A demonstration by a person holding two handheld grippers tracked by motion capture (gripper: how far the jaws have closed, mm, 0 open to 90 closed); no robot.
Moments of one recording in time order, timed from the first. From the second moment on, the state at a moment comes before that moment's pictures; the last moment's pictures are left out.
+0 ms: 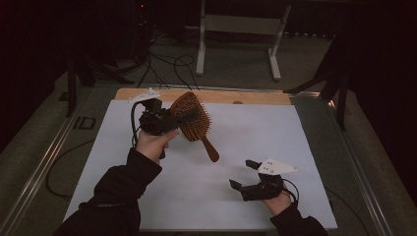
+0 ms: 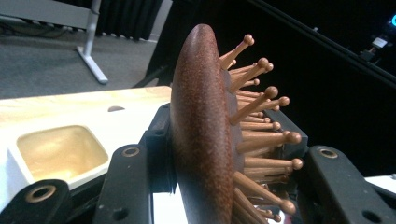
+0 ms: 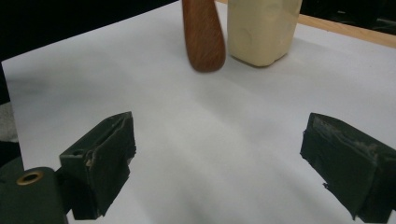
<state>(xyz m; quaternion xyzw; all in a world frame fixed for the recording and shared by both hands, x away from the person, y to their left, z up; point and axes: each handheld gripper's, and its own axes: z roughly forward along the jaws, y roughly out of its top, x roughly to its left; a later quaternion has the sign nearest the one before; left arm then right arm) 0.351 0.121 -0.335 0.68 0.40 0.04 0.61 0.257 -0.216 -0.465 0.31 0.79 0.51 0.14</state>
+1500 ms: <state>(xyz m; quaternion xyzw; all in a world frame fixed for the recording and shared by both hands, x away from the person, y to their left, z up) 0.422 0.138 -0.273 0.66 0.44 0.16 0.59 0.251 -0.216 -0.463 0.30 0.78 0.52 0.15</state>
